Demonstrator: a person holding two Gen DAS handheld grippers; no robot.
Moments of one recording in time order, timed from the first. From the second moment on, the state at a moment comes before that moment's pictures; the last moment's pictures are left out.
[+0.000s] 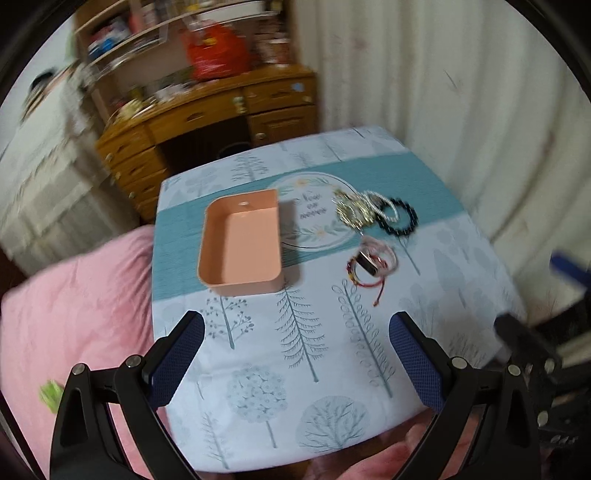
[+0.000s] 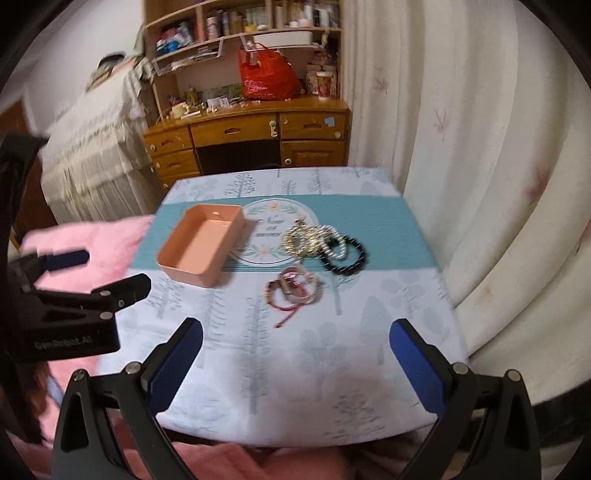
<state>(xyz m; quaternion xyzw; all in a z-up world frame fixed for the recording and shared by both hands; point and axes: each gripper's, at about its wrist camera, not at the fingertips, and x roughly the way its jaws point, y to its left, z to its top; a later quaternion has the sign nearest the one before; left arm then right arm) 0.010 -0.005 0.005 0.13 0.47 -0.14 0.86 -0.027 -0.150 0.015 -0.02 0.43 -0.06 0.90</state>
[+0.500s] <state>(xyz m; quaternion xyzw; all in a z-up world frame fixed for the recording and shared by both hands) 0.081 -0.071 -0.072 0.02 0.61 -0.13 0.78 0.020 -0.187 -0.049 -0.27 0.43 0.06 0.86</state>
